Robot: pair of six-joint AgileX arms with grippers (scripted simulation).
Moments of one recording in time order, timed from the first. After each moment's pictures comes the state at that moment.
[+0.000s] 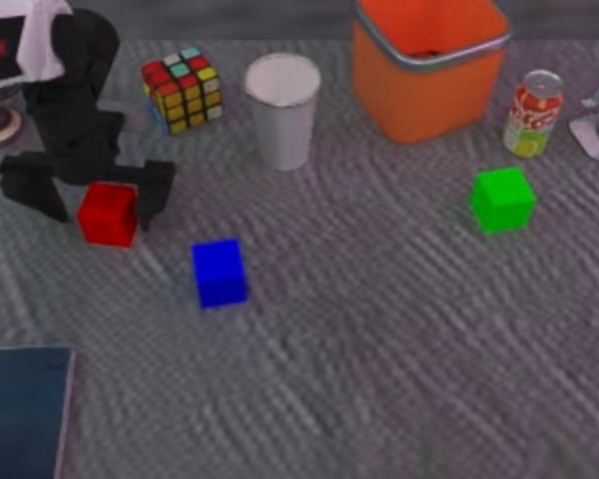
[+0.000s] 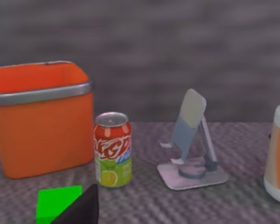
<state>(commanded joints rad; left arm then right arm) -0.15 2.37 1.78 -0.97 0.00 0.00 0.00 0.00 0.00 0.00 0.00 0.00</state>
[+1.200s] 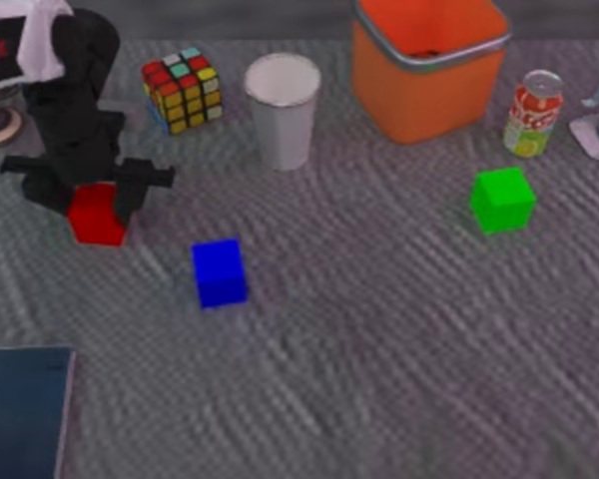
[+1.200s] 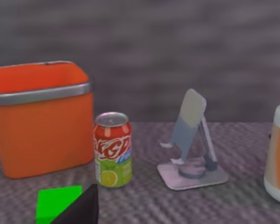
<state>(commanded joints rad) -0.15 2.37 1.77 -0.97 0.00 0.00 0.00 0.00 0.00 0.00 0.00 0.00</state>
